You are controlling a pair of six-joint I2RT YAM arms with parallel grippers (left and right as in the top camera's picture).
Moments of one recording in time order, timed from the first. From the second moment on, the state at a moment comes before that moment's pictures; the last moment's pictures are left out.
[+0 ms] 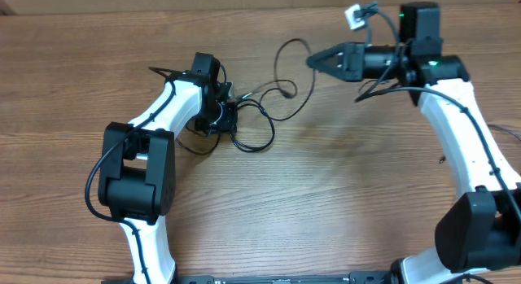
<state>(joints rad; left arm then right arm) -0.21 2.10 1.45 -0.81 0.29 -0.15 0.05 1.73 1.49 -0.50 -1.22 0.25</state>
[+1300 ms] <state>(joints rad) -0.21 2.10 1.45 -0.81 0.30 -0.15 -0.65 1.73 1.49 -0.87 -0.75 0.36</state>
